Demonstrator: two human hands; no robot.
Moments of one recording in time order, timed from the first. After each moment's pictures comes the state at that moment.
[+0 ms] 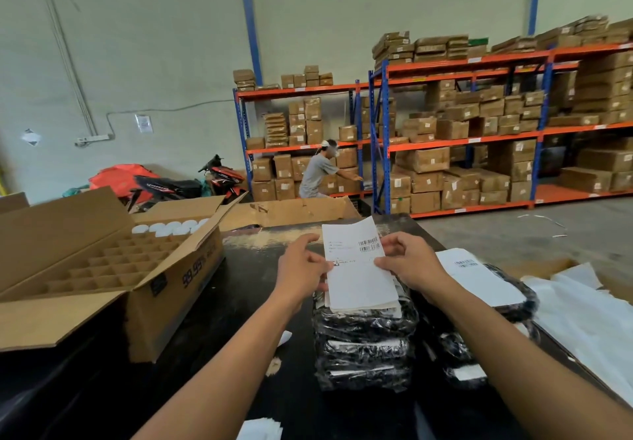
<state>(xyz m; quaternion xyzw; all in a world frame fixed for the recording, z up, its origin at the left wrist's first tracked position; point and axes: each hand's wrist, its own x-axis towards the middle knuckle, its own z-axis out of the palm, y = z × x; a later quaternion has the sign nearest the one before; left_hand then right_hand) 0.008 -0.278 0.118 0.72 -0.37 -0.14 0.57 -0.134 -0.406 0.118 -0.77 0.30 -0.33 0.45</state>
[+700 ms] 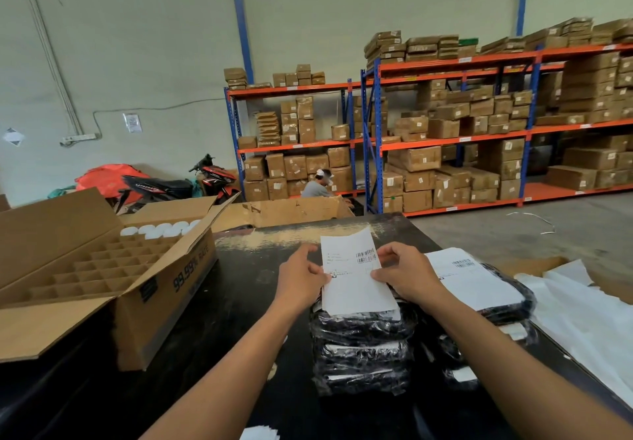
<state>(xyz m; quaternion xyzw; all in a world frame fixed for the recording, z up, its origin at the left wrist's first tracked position) 0.016 -0.284 0.106 0.78 -0.41 -0.08 0.47 -0.130 -0.409 0.105 -0.80 0.34 -0.30 0.40</state>
